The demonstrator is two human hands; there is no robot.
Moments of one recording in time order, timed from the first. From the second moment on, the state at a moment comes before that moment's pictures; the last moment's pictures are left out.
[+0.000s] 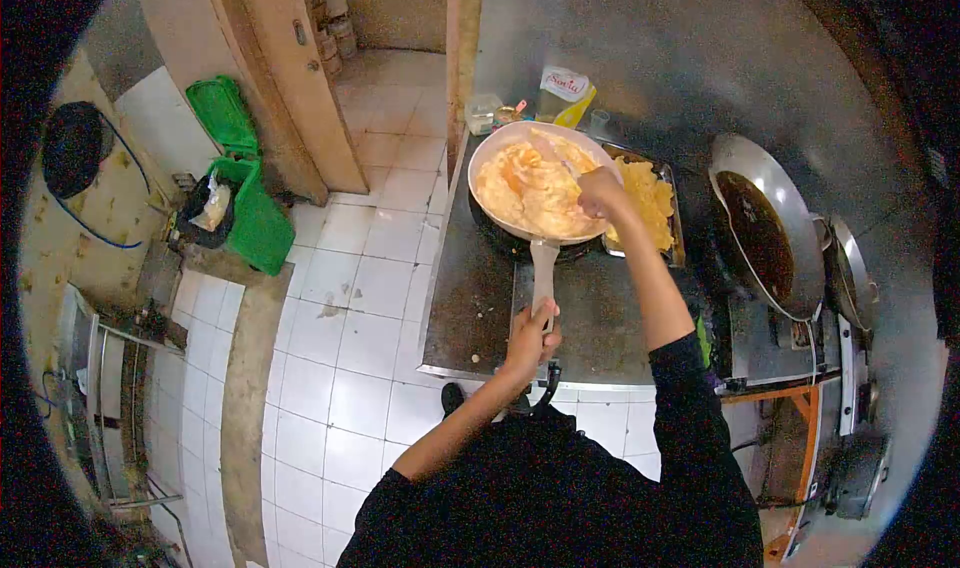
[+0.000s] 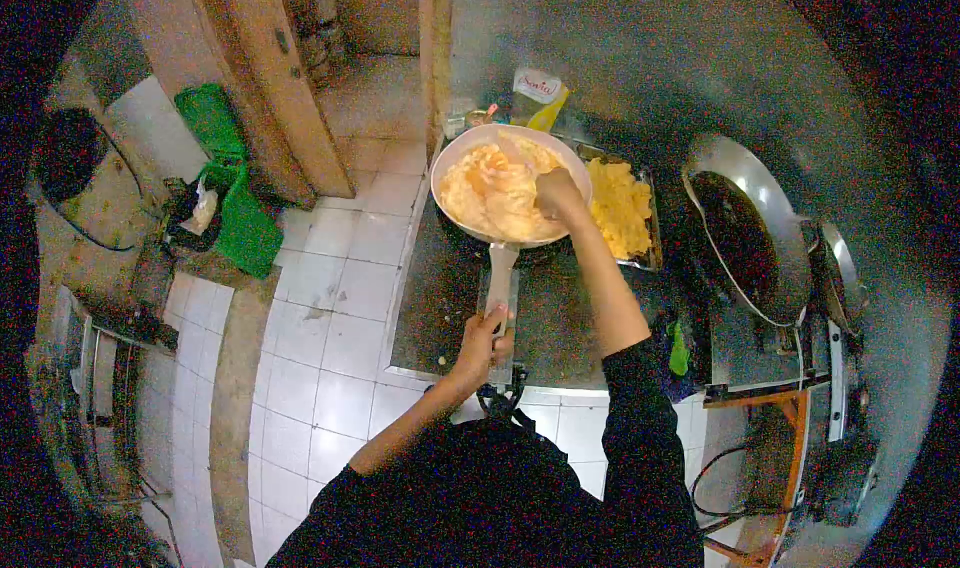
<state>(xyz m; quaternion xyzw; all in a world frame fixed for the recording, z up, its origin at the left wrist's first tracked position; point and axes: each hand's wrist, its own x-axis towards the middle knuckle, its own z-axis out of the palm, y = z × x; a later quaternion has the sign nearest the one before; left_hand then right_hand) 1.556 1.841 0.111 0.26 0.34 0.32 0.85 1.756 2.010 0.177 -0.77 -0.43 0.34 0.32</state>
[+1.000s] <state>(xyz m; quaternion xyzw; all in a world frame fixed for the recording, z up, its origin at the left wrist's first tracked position) 1.554 1.844 0.128 0.26 0.36 0.32 0.84 1.760 1.982 0.268 -0.74 -0.66 0.13 -0.01</state>
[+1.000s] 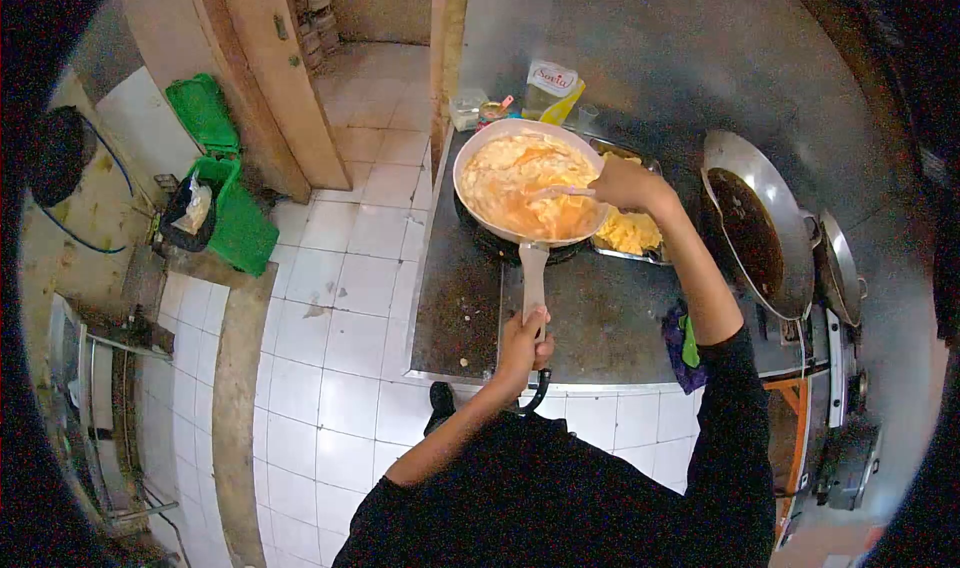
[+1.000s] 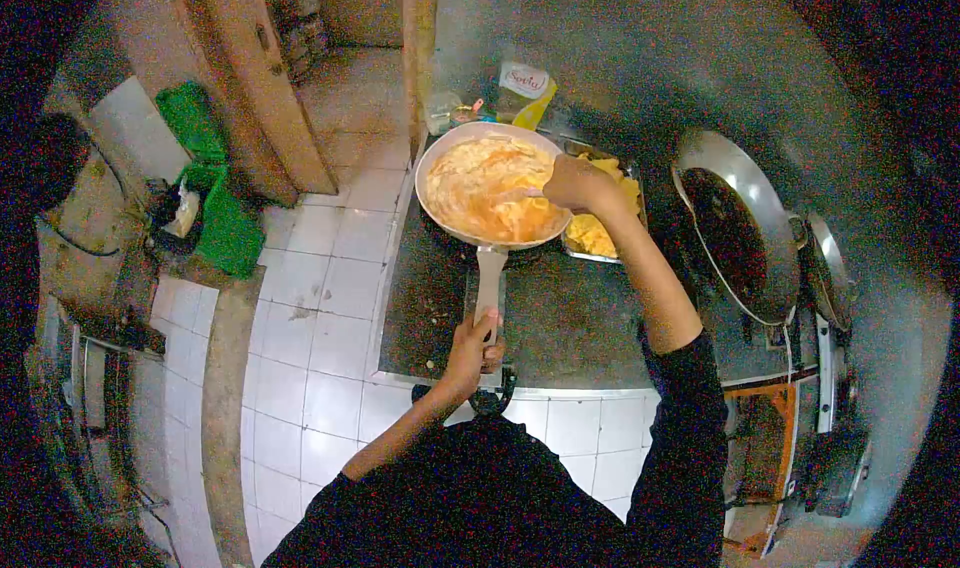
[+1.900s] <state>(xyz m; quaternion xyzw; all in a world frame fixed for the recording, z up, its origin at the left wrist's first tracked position) 1.557 1.840 0.124 0.21 0.33 0.33 0.86 1.736 1.944 0.350 -0.73 -0.64 0.18 -0.15</state>
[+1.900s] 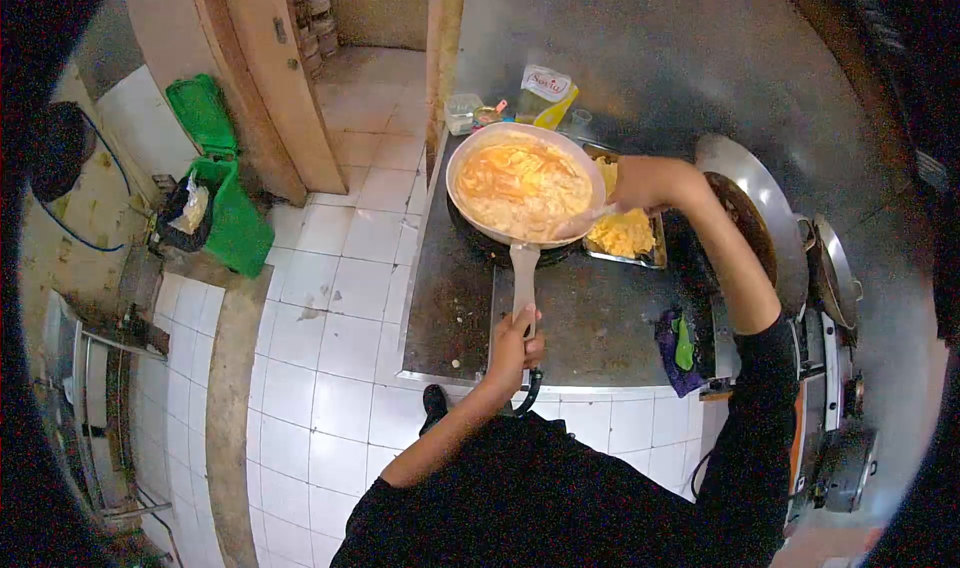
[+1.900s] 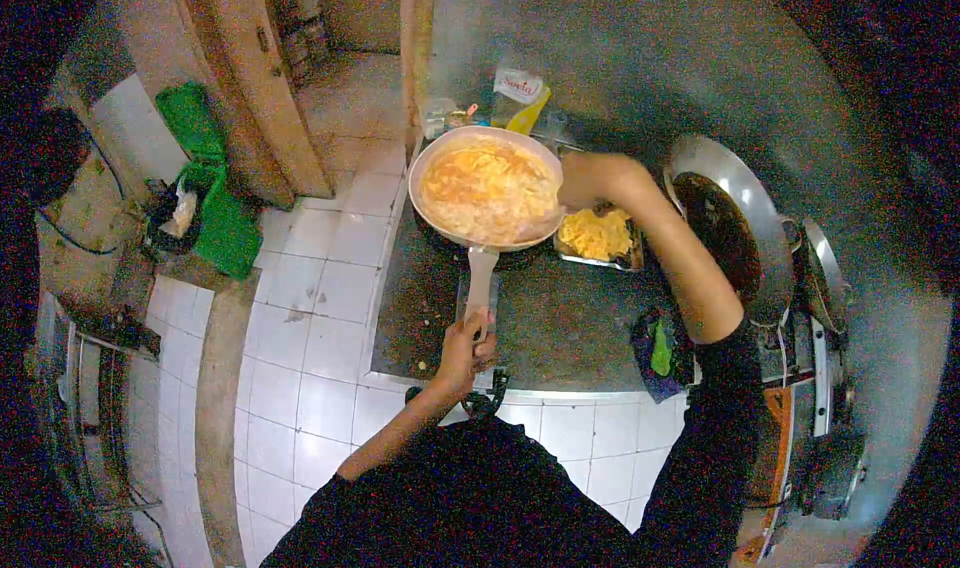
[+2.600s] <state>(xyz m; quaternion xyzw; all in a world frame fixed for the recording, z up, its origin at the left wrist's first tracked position) 1.556 1.843 0.121 0.26 0.33 0.31 0.85 1.785 2.039 0.285 -0.74 -0.67 0.05 -0.02</state>
